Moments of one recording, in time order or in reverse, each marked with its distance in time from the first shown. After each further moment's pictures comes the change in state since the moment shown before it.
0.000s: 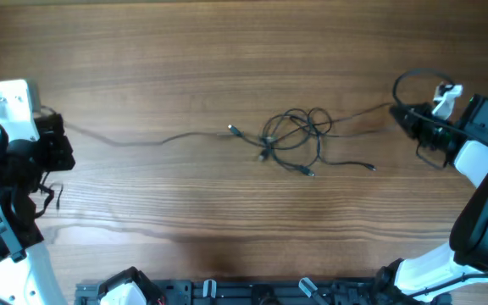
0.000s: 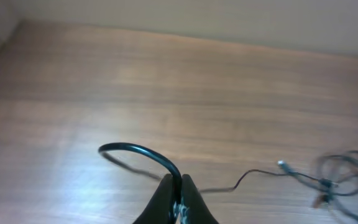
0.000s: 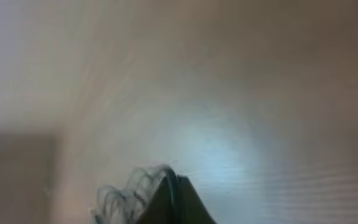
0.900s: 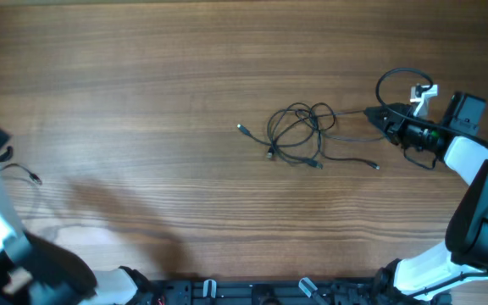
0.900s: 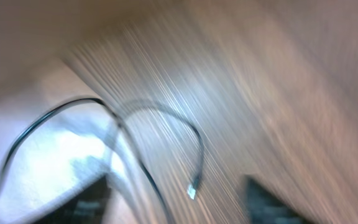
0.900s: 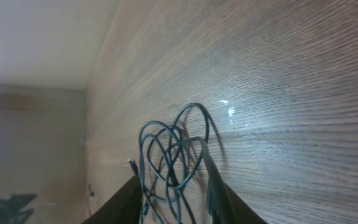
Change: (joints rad) left arm 0.194 0.582 0.007 0.259 -0.648 -0.471; right arm 0.079 0.002 0.011 -0.230 -0.122 -0.108
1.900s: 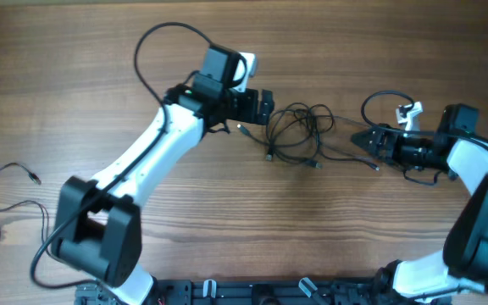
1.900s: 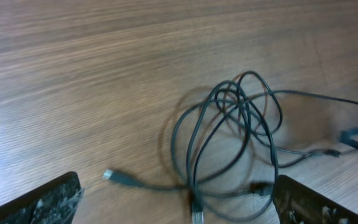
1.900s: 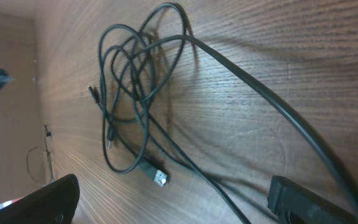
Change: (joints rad) left arm -1.157 0.180 -0.002 0.241 0.504 -0.007; right arm 0.003 -0.097 0.004 -0.459 0.130 -0.420
